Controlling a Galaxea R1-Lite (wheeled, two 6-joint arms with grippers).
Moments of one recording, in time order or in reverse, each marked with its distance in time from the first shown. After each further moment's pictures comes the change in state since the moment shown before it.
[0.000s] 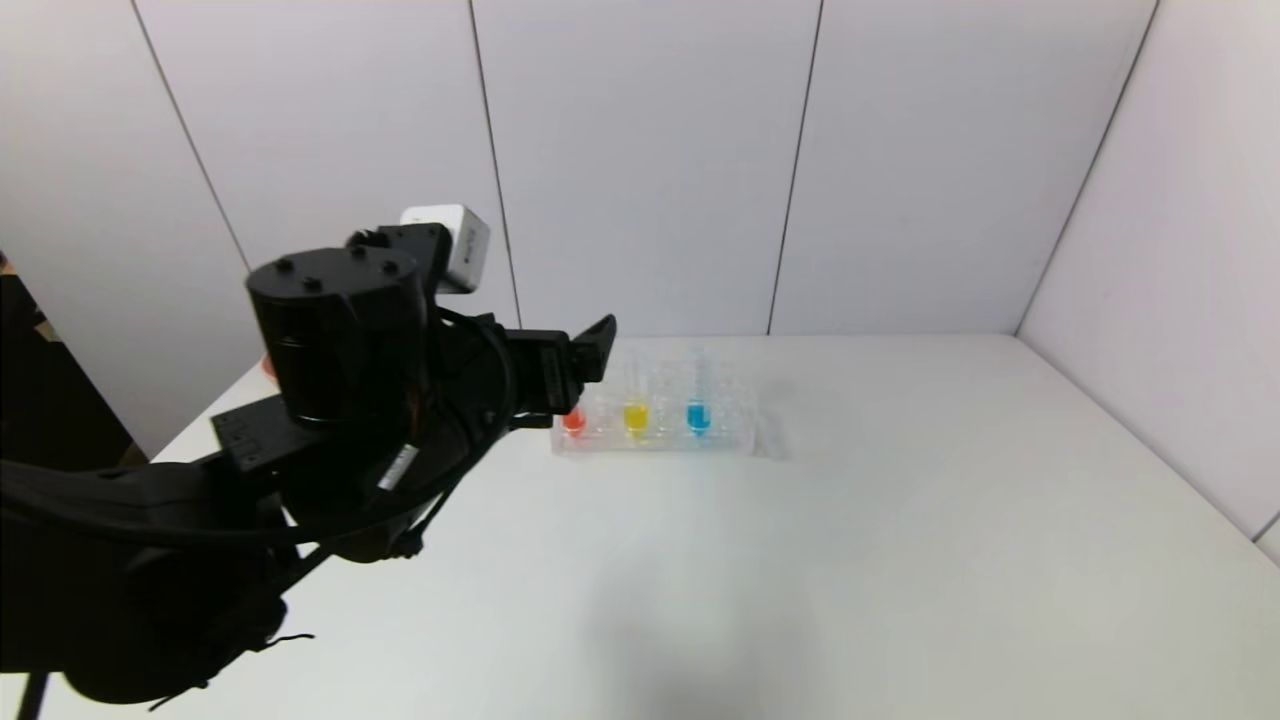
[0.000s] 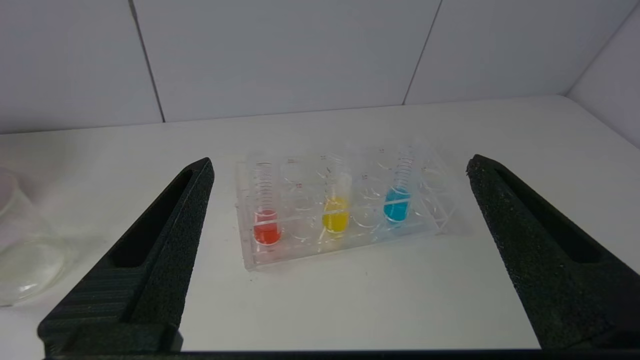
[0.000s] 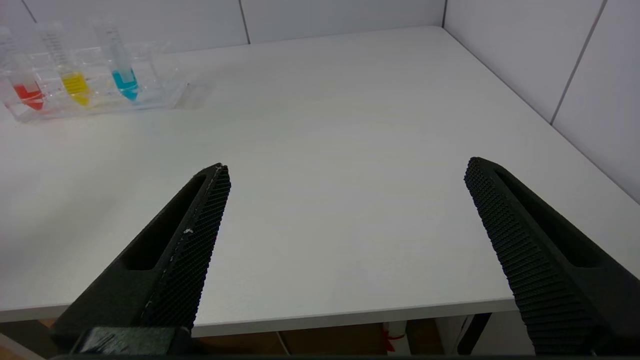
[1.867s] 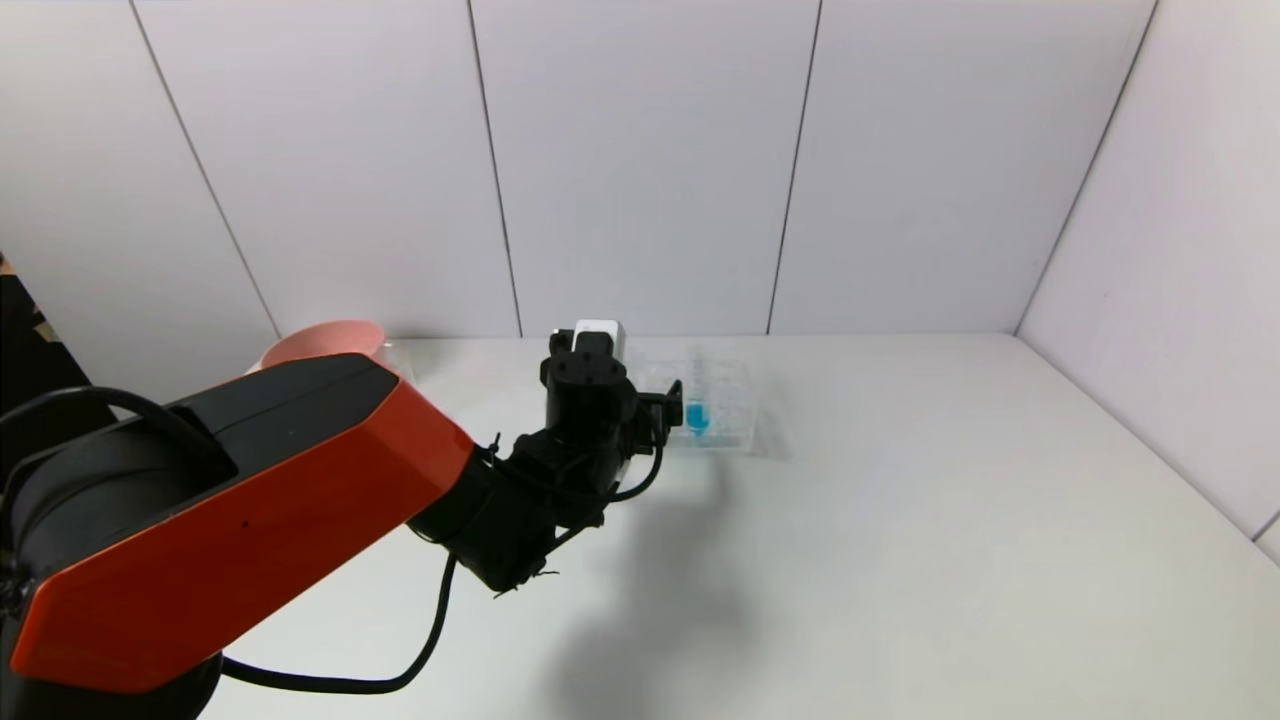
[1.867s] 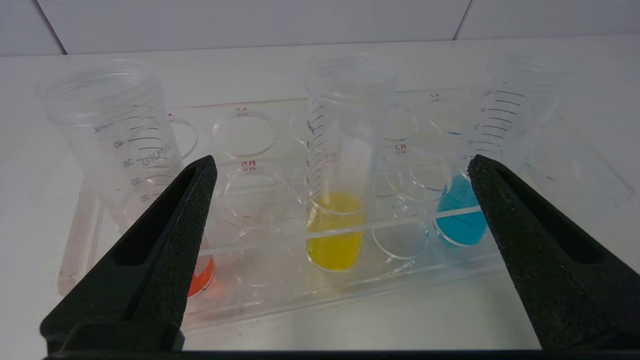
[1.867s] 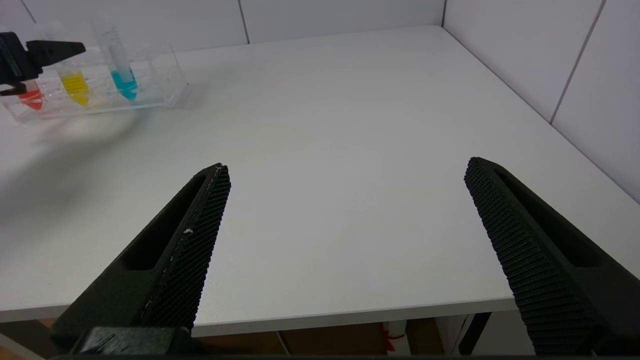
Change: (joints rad) left arm 0.060 0.614 -0.346 -0.171 0.000 -0.018; right arm 0.000 0.000 0.000 0.000 0.000 0.000
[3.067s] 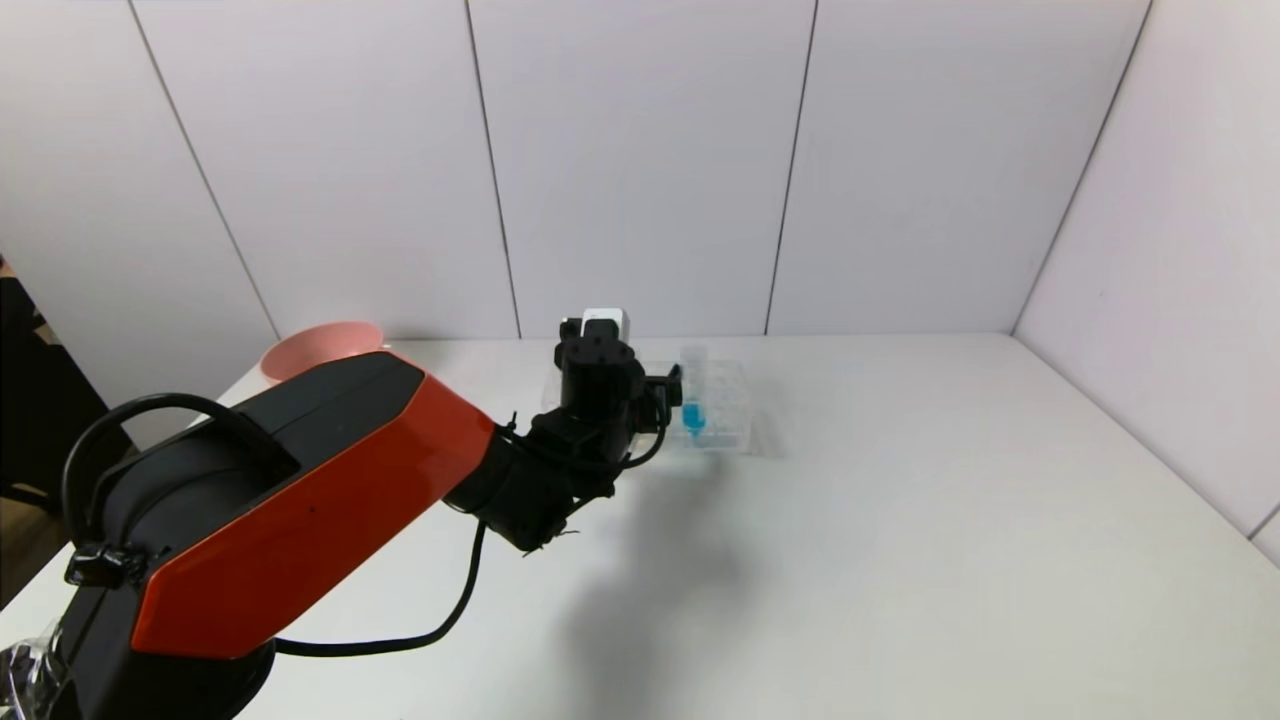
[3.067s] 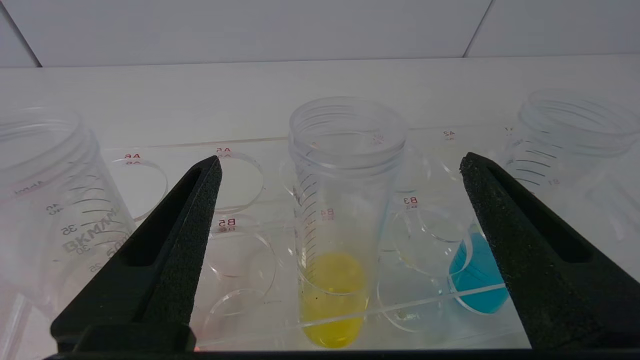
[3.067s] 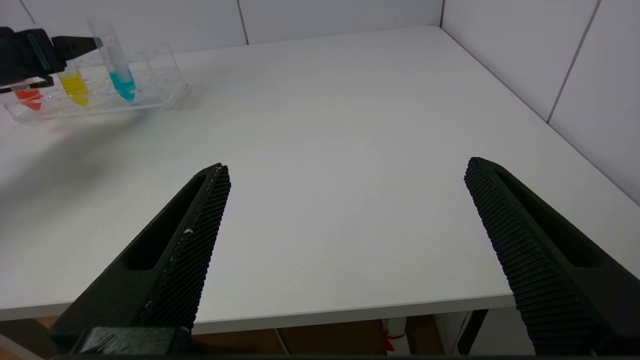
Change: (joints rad) left arm 0.065 0.106 -0.200 0.100 -0.002 -0.015; right arm 0.000 0.000 0.000 0.000 0.000 0.000
